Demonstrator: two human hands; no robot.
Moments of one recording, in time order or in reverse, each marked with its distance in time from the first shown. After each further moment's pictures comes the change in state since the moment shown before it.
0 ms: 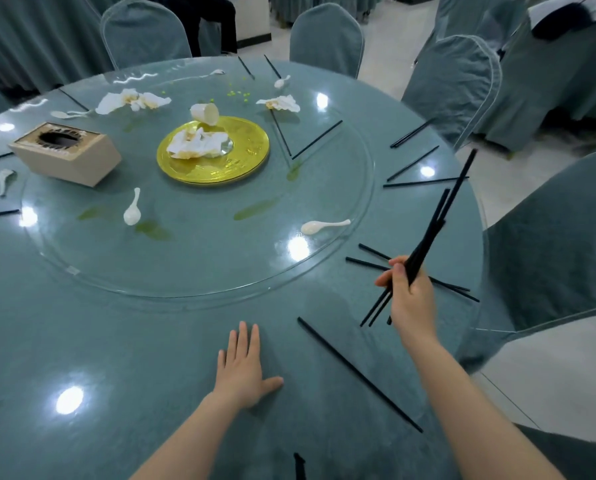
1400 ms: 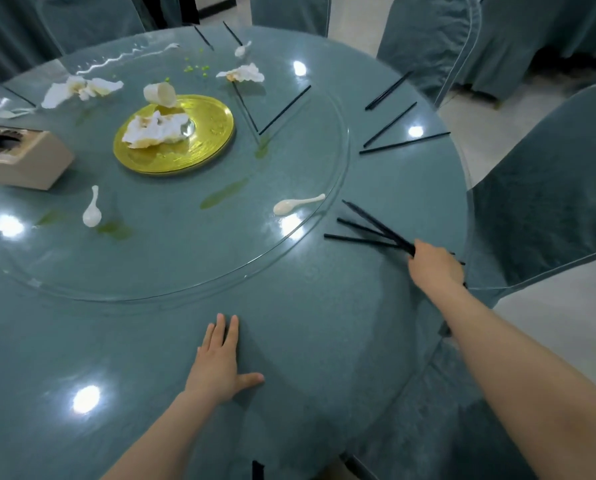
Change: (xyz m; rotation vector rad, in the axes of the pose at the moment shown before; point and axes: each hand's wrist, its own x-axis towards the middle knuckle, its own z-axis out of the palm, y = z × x) left_hand -0.002 0.004 -0.016 0.027 0.032 0.066; right_hand 0.088 0.086 -0.069 -1.207 -0.191 0.167
